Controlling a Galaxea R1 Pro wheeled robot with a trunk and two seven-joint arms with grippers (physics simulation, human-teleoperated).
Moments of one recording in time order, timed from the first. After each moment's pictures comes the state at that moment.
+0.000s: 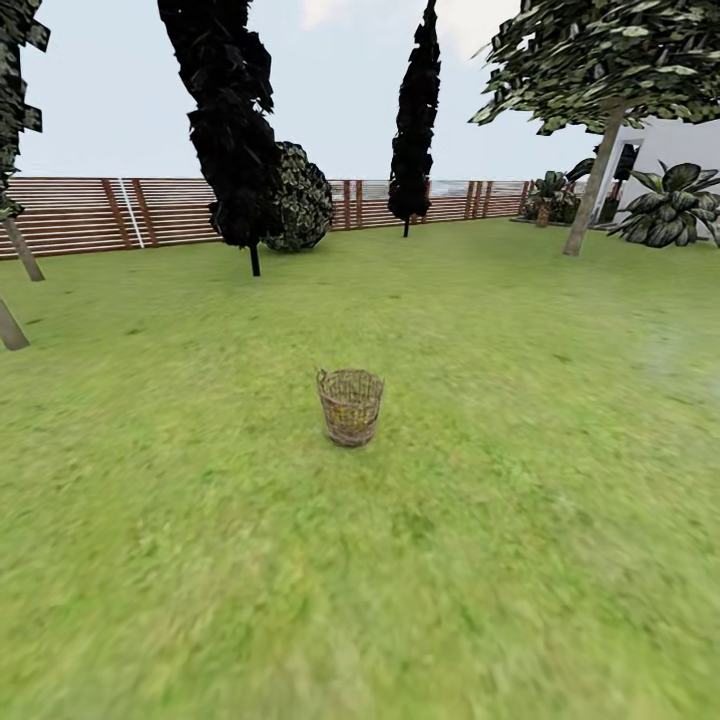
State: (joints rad) left arm -0.03 0.00 -0.02 -0.03 -0.02 -0.24 -0.03; right arm -0.02 0.03 -0.01 -0.02 0.01 -0.05 0.00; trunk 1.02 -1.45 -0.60
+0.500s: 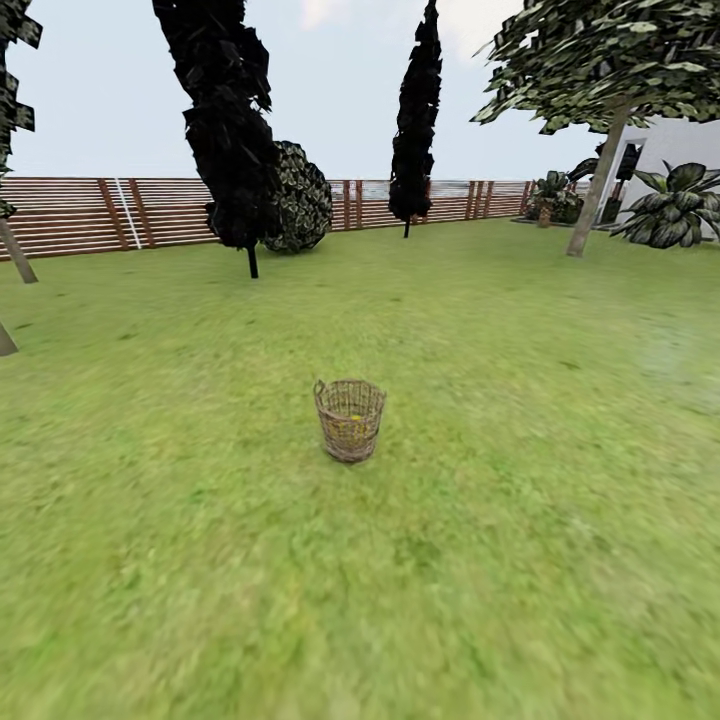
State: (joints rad) left arm -0.03 0.00 -0.02 -0.03 -0.02 -0.24 -0.03; right arm -0.02 0.03 -0.01 -0.02 0.01 -0.05 0.00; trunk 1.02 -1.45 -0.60
